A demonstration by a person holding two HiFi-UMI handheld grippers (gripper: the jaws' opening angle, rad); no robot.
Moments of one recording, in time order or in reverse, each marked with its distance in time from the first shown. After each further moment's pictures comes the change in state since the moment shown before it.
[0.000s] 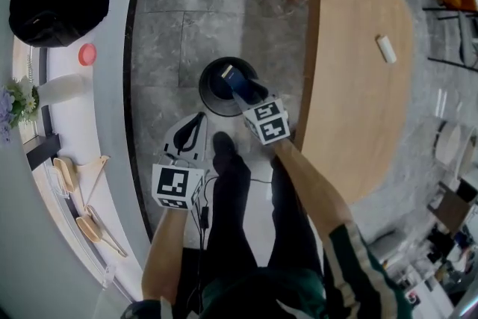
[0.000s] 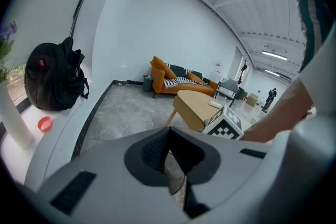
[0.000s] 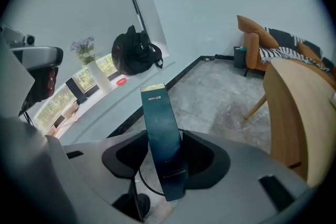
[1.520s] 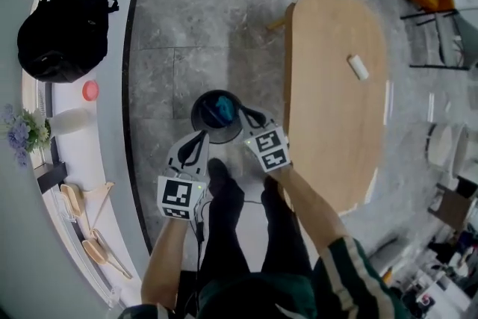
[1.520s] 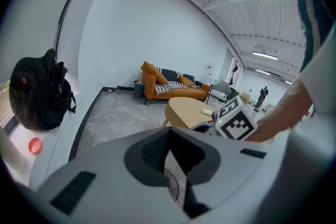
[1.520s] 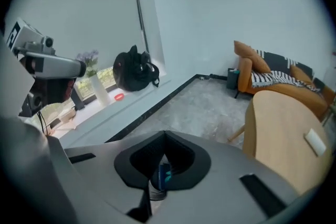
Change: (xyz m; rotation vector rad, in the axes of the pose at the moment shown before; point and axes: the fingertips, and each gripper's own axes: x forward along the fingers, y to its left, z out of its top) left arm 0.012 -0.026 0.067 0.063 -0.024 -0.072; right arm -0.083 -0.023 0.070 -0.060 -0.140 -0.062
